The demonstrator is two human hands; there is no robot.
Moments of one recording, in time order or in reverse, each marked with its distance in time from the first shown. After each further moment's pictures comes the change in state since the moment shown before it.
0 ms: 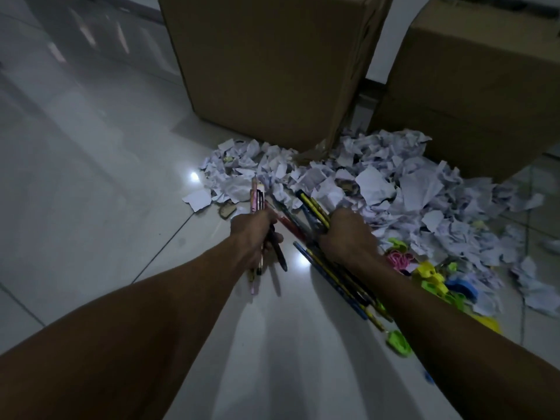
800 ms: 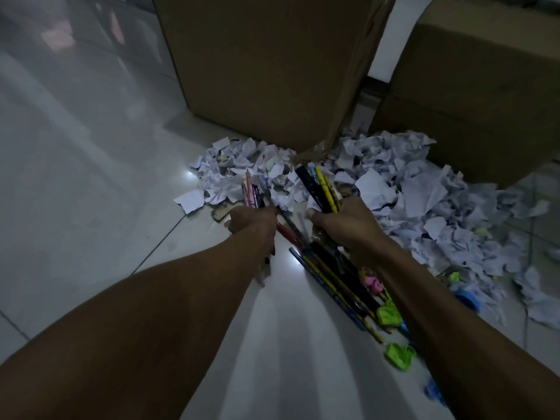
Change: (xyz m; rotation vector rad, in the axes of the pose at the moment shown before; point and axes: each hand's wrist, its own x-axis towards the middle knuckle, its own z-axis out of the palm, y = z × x) left_hand 0.030 0.010 0.032 0.059 0.355 0.108; right_hand 0.016 -0.012 -0.028 0.605 -0.093 0.094
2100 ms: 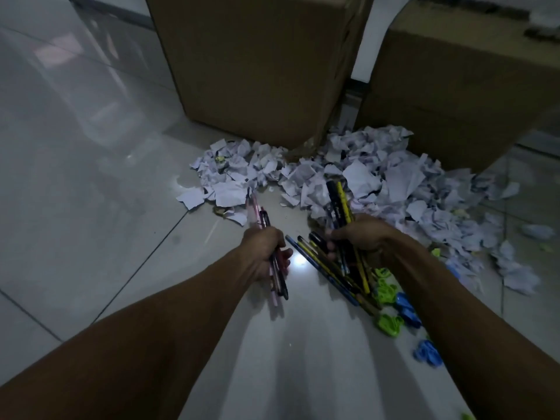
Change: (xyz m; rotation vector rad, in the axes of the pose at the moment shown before) left_hand -0.045 -0.032 -0.040 -0.054 -0.524 -0.254; right_hand -0.034 0.025 -0.029 0.173 -0.317 0.309
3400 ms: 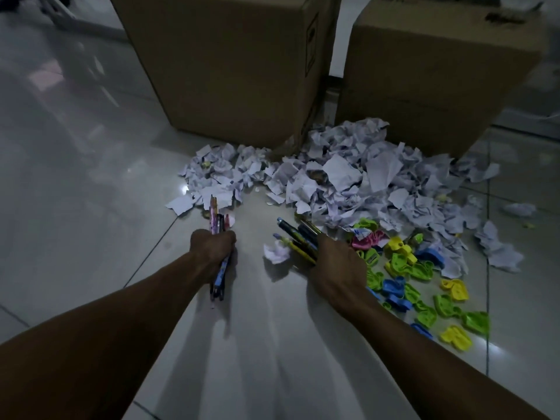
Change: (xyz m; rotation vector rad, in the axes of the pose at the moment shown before) left_hand -0.006 0.002 -0.043 0.225 0.313 0.256; right_hand -0.007 0.071 0.049 -0.770 0.608 -0.358
